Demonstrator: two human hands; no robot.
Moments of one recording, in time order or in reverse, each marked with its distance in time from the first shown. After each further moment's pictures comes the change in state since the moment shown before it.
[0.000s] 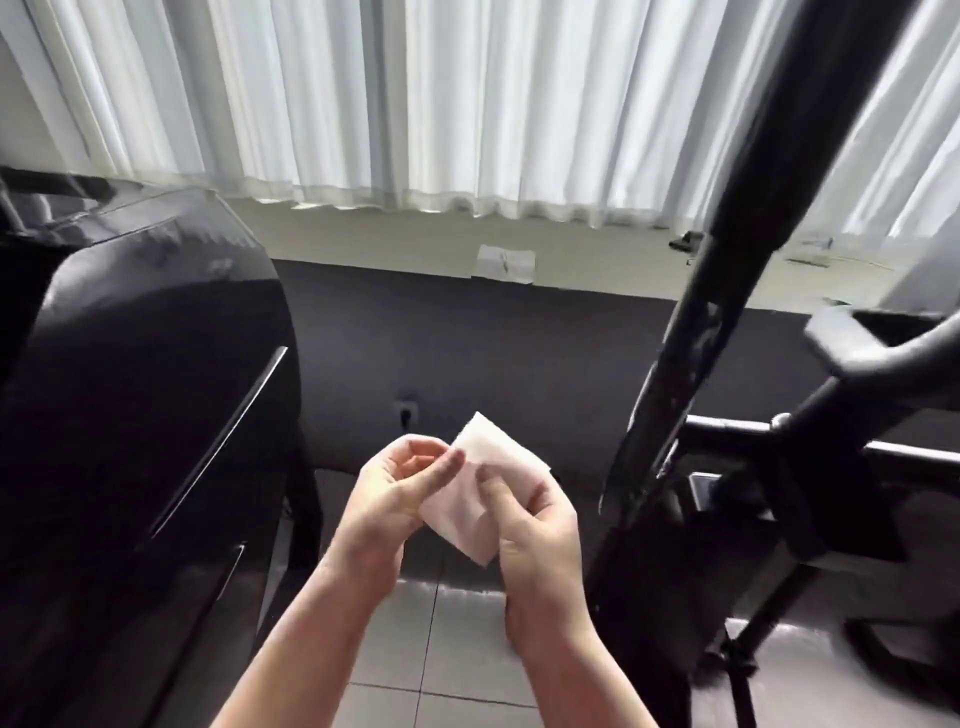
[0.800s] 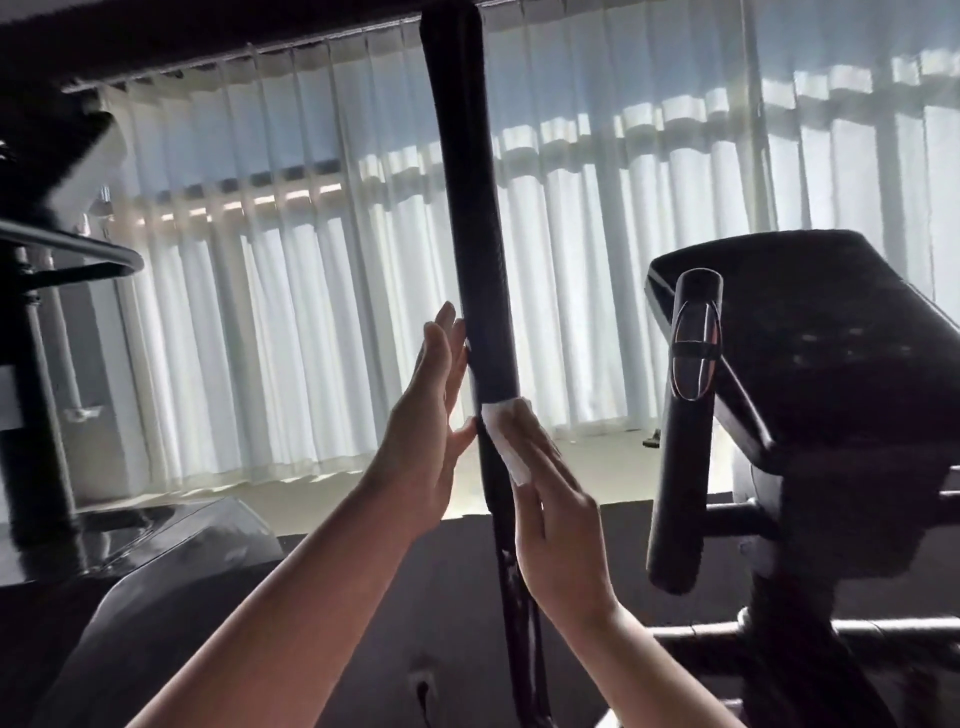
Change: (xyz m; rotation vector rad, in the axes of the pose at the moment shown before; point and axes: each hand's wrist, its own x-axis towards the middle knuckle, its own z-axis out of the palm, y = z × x) left_hand -0.037 0.230 0.207 0.168 -0.223 0.602; right_hand 0.061 -0.179 -0.056 -0.393 0.049 -1.338
